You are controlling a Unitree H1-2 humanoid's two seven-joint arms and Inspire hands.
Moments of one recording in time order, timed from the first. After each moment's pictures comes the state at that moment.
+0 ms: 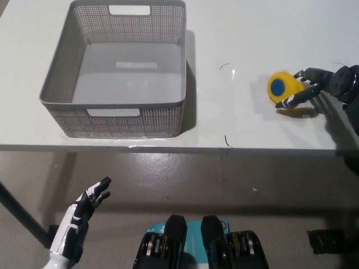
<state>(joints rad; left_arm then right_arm) 0.02 0.19 -0.02 0.11 -0.10 -0.36 -0.16 -1.23 -0.33 0.49 1.41 -0.49 0.04 0.37</state>
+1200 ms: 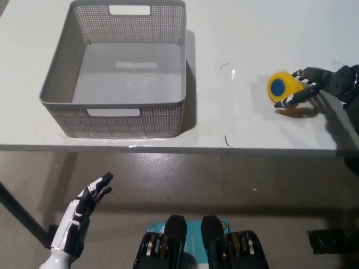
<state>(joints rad) 0.00 0.19 -0.02 0.12 -0.10 -0.38 -0.17 -1.23 -0.33 0.47 1.42 -0.48 0.02 0.37</state>
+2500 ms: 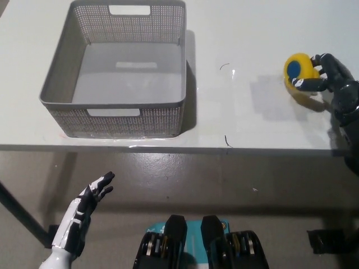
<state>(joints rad) -0.01 0.19 -0.02 0.13 -0.09 -0.38 -0.18 -1.14 -0.31 0.20 1.42 -0.38 -0.12 -0.12</state>
